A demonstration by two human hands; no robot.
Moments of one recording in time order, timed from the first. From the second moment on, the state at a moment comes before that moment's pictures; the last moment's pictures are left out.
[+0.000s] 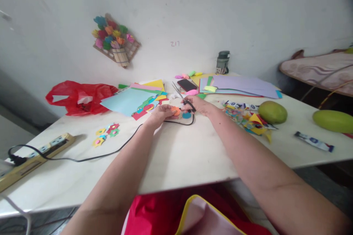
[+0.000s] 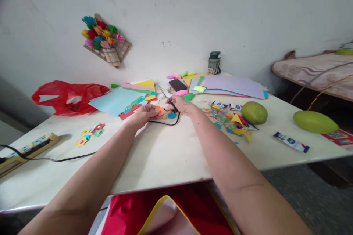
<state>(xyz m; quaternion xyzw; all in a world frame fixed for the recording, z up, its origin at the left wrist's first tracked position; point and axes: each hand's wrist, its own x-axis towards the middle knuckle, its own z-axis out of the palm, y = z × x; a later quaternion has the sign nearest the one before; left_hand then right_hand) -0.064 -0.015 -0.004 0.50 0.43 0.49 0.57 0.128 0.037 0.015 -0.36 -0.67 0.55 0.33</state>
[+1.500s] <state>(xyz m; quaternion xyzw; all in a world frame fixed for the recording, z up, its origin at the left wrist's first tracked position) -0.071 -0.008 -0.011 0.48 0.42 0.56 0.52 0.136 0.036 0.022 -0.38 -0.73 0.51 0.26</state>
